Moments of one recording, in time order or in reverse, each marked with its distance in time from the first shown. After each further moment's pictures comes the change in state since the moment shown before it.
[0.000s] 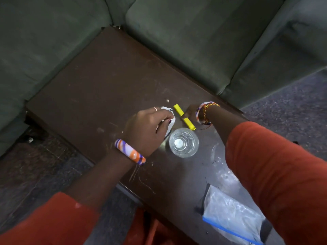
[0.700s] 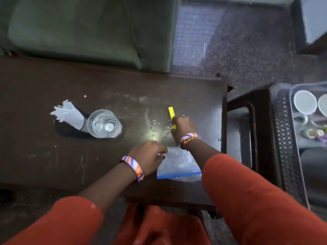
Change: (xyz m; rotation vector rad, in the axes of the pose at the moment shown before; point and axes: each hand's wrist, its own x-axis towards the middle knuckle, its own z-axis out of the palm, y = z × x) left_hand -0.083 0.113 0.161 0.324 -0.945 0.215; right_hand -0.131 0.105 0.218 0.668 0.625 0.404
